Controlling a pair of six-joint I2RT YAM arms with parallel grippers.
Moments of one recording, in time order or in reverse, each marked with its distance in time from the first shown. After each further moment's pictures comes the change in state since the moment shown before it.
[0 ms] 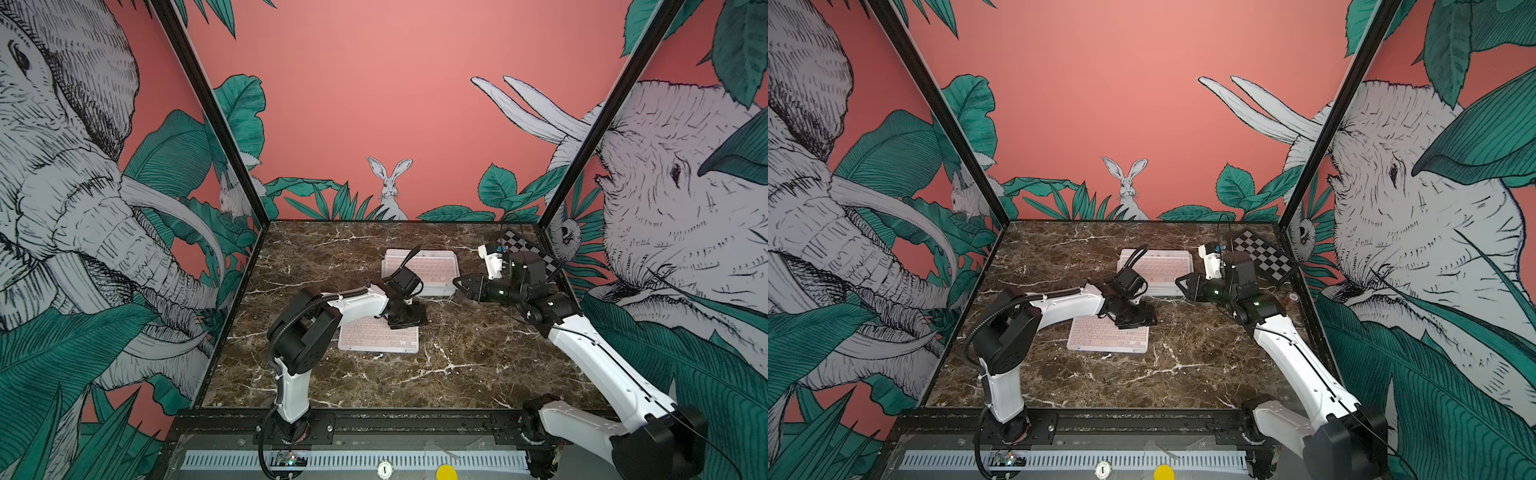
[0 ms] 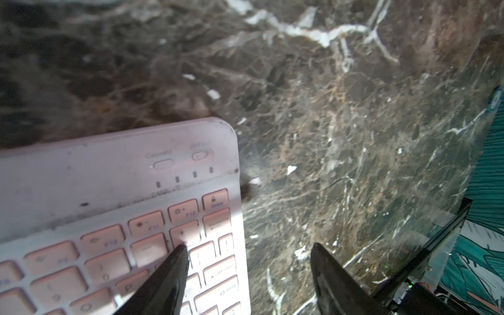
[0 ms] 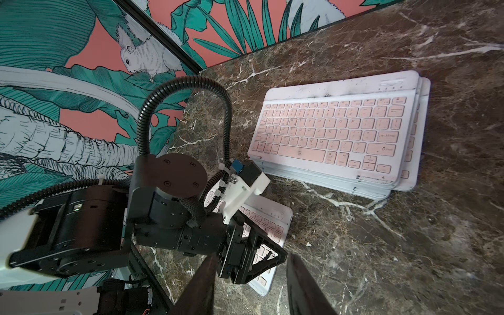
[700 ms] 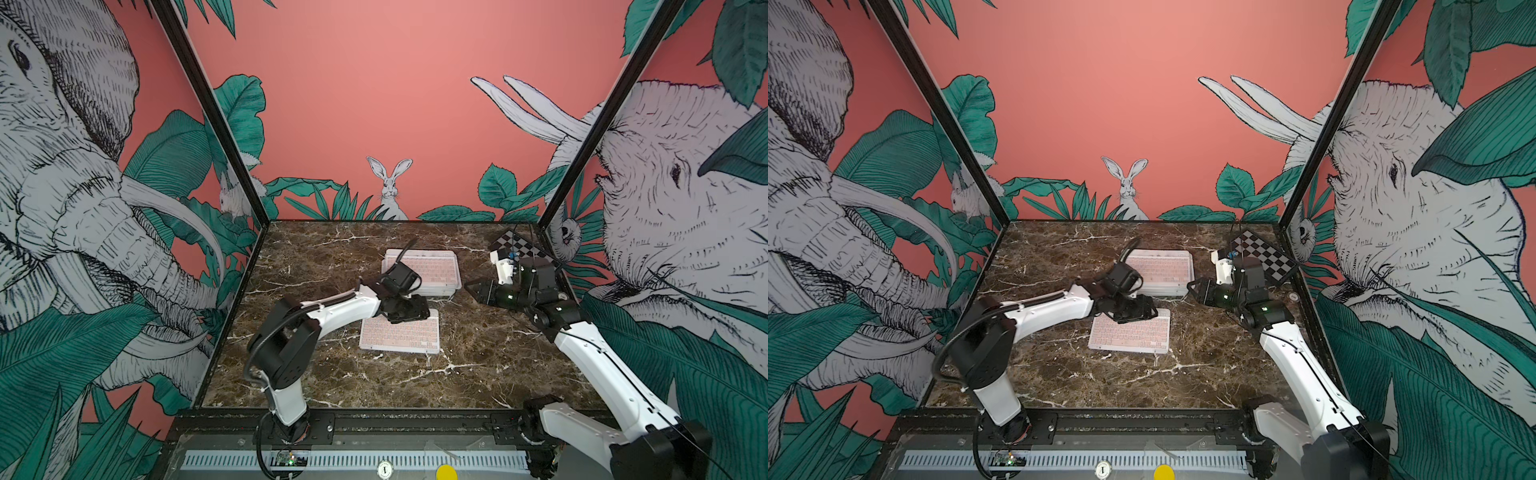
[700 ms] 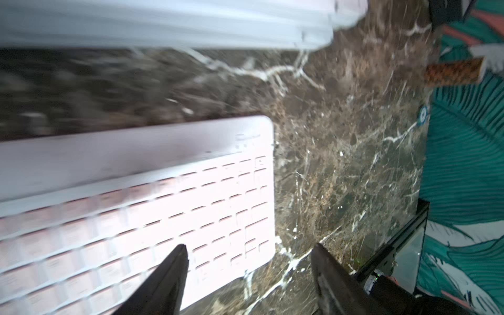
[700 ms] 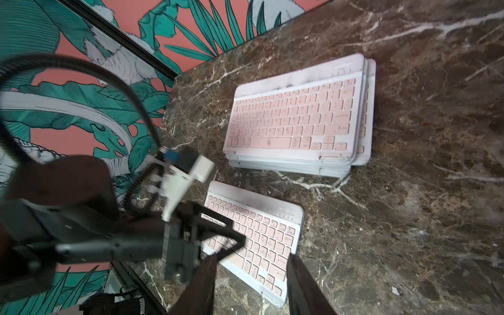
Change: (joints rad) left arm 0.068 -0.228 -0.091 0.006 -0.072 -0.014; right arm -0.067 -0.039 -0.068 -0.051 0.016 0.012
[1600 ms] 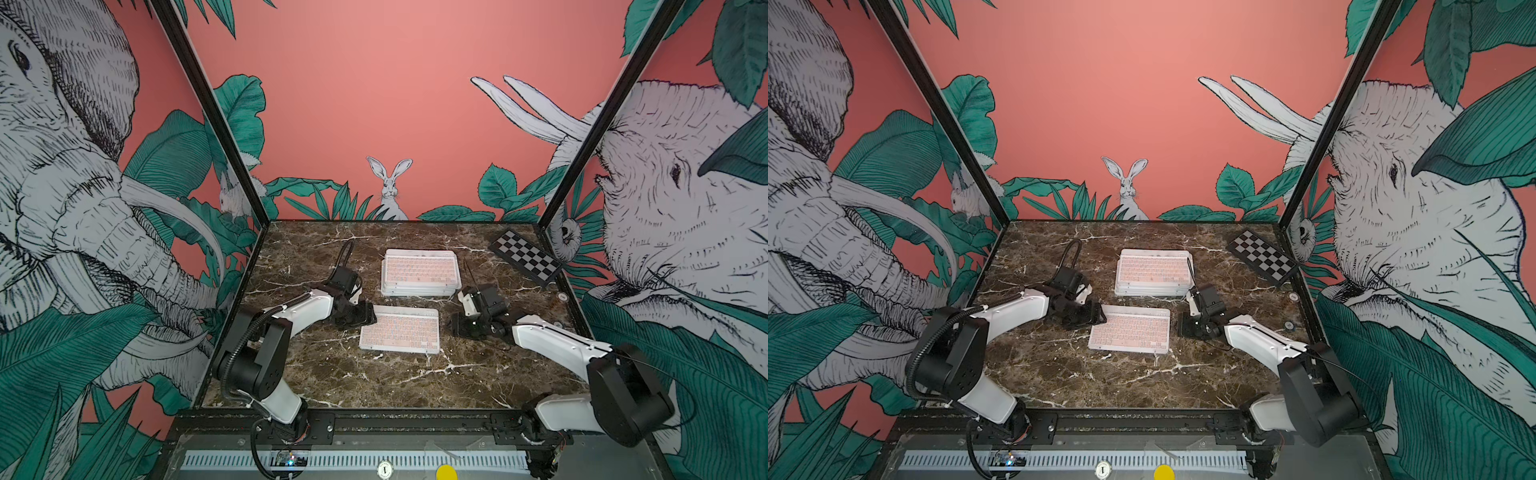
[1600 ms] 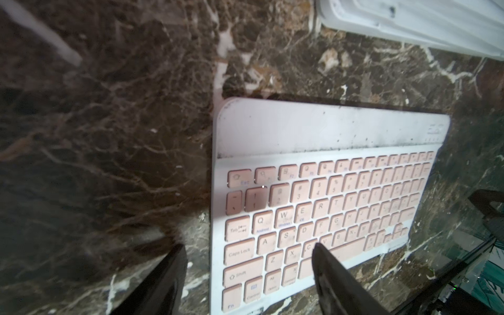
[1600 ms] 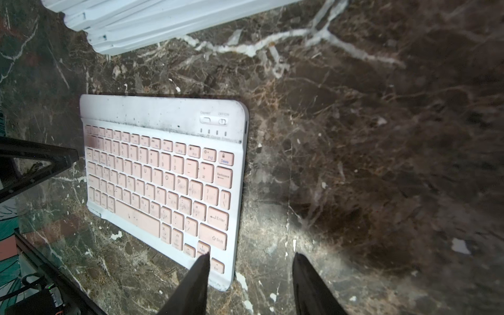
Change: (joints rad) left arm 0.335 -0.090 -0.272 -0.068 0.091 0.301; right arm 0.232 0.314 -0.187 0.109 0.195 0.091
